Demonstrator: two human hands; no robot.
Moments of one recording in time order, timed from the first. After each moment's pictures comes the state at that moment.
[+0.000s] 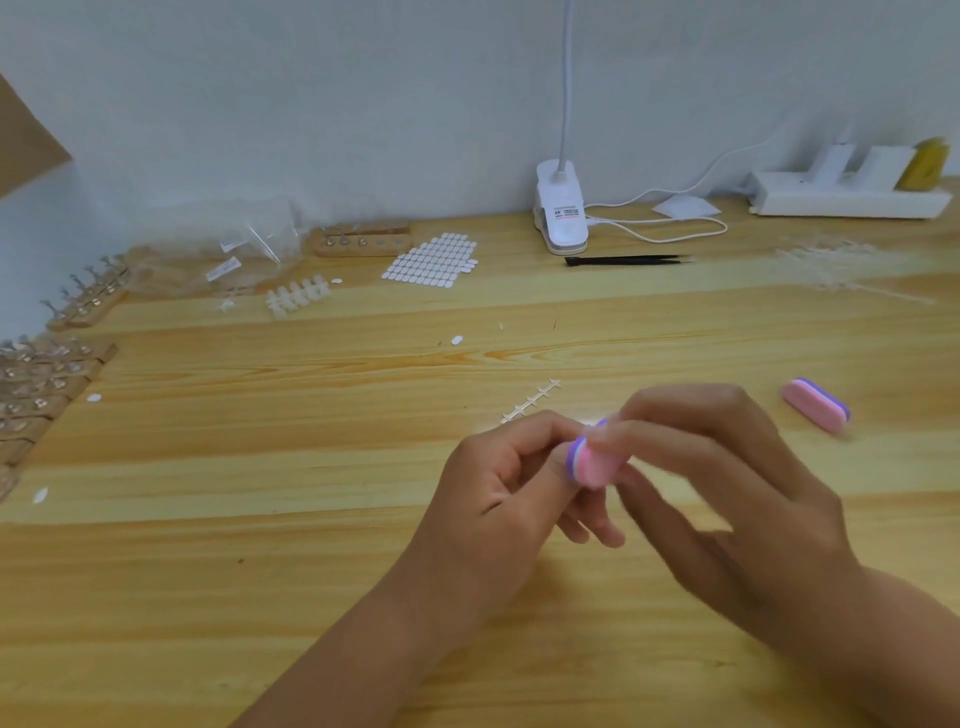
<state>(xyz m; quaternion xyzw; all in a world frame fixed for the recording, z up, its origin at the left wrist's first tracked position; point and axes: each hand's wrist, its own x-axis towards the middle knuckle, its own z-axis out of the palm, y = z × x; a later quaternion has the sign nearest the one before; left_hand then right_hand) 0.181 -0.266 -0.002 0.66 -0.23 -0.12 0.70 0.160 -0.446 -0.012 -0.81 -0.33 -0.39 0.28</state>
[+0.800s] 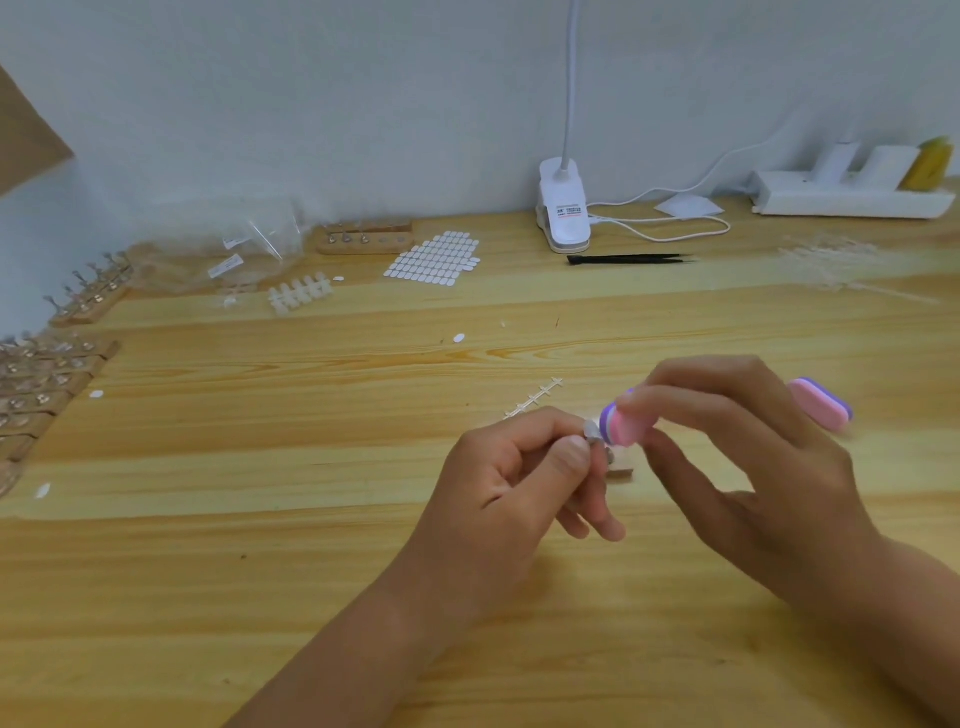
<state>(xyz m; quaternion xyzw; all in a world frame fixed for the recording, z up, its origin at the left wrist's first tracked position) 0.183 -0.265 -0.004 0.66 -0.22 -0.12 0.71 0.169 -0.462 -0.009 -0.83 -0.30 -0.38 0.27</state>
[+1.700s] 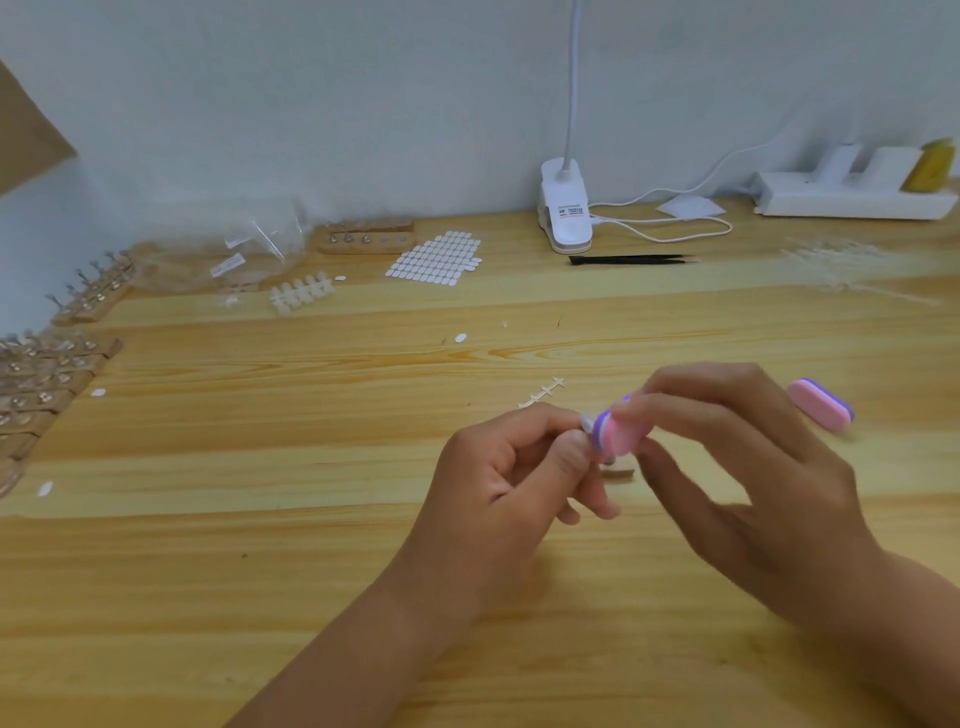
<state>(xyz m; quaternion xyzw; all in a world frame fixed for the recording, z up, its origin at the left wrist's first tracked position) 0.184 -0.266 -0.004 0.68 -0.22 -0.07 0.70 0.164 -0.455 -0.009 -0.82 -0.30 -0.39 0.28</state>
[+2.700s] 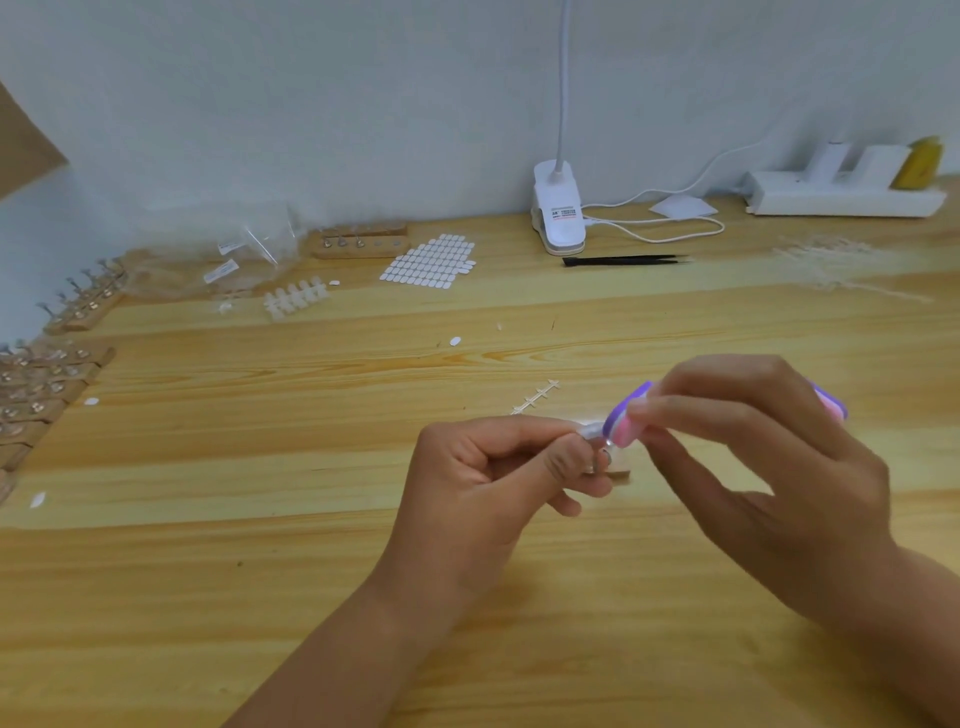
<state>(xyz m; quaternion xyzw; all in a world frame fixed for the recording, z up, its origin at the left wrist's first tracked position) 0.185 -0.265 -0.001 0.62 -0.18 -0.06 0.76 0.167 -0.460 -0.005 -0.81 -0.30 -0.43 0.26</state>
